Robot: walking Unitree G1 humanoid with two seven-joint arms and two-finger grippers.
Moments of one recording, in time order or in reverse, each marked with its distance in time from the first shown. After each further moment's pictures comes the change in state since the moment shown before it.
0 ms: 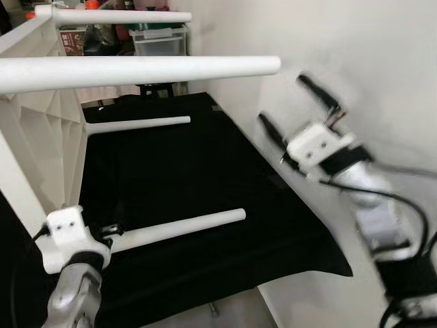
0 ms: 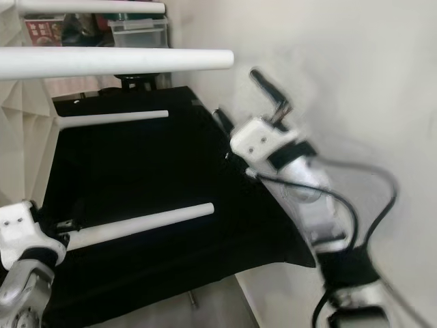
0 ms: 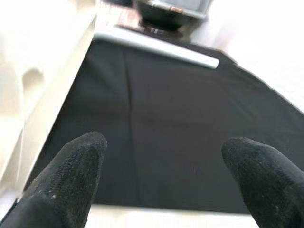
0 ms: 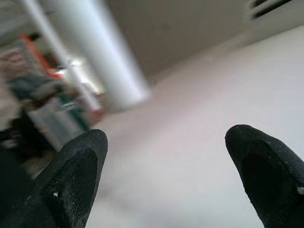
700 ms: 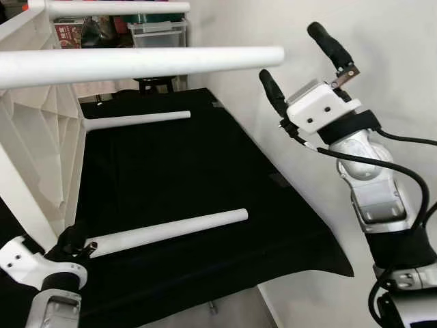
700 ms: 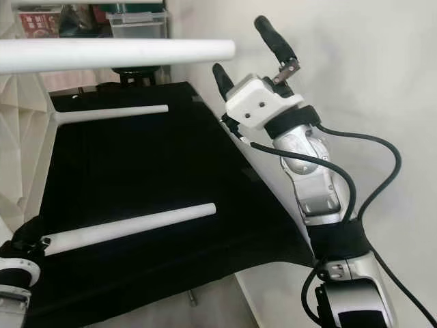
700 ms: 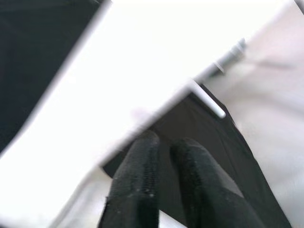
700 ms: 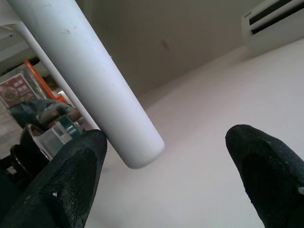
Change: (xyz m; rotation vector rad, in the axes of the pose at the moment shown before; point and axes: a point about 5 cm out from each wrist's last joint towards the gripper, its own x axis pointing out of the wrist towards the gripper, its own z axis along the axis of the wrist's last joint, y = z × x) left arm -0.024 0.032 0.015 -0.463 -0.096 0.100; right arm 0.027 0.007 0.015 0.071 -0.062 -0.014
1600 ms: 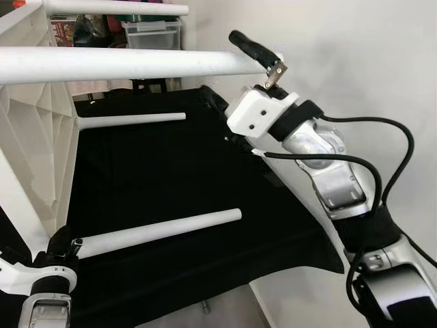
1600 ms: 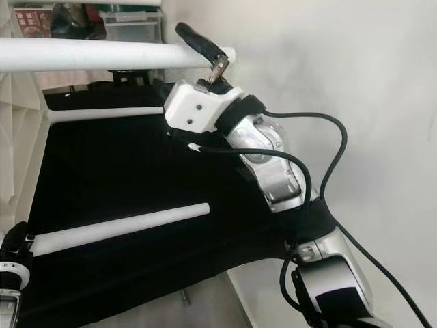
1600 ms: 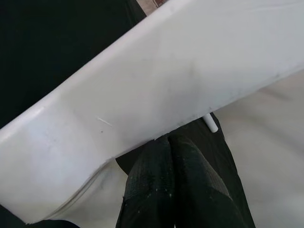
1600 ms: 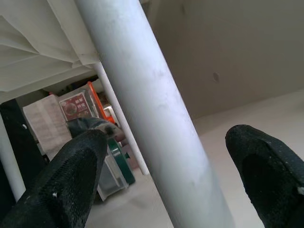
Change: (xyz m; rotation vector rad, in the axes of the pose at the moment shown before) left arm 0.006 0.014 0.000 -0.161 -0.024 0.060; right arm 0.039 0.041 0.041 -0.003 -0.136 0.250
